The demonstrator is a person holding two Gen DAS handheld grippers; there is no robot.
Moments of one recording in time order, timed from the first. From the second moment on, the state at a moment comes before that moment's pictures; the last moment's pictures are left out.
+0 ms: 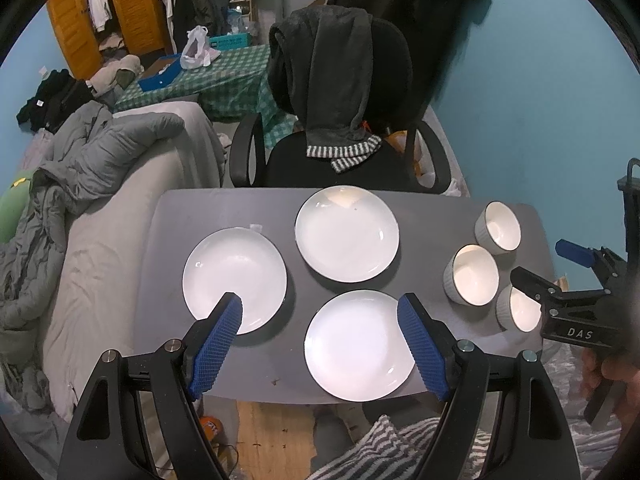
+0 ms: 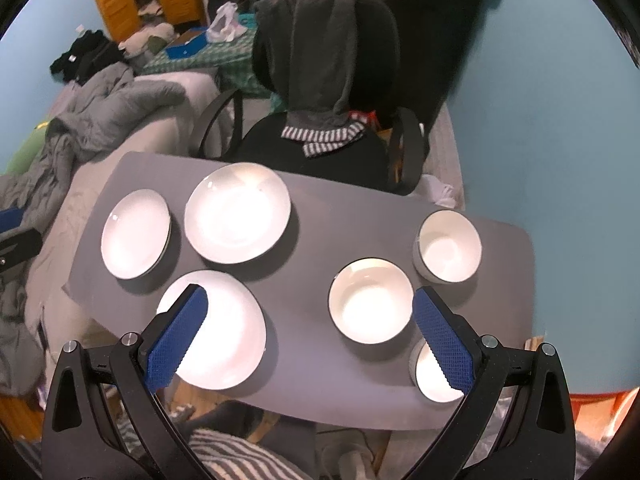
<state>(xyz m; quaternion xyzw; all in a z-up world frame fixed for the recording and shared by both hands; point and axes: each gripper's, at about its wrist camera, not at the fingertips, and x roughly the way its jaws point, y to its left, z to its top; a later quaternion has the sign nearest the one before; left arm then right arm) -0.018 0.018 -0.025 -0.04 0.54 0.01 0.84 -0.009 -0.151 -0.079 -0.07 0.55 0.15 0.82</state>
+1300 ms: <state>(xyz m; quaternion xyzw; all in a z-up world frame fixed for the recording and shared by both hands) -0.029 0.038 -0.200 -0.03 0.66 -0.01 0.75 0.006 -0.108 -0.219 -0.09 0.65 0.20 0.73</state>
